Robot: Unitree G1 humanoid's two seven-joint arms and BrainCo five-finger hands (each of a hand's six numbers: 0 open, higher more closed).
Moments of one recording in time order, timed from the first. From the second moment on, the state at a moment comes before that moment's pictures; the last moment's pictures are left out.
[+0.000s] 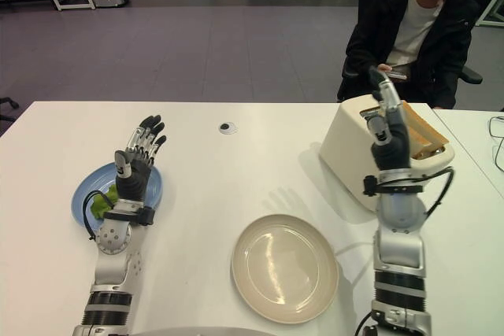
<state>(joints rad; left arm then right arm) -0.04 0.05 0.05 0.00 -0.14 -0.40 -0.17 -0.18 -0.44 -0.31 -0.07 -0.10 -0.31 0.06</state>
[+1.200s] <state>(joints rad) -0.06 0.06 0.05 0.01 -0.14 -0.40 -0.18 -0.37 -0.91 -0.21 0.78 -0.30 -0.44 0.01</state>
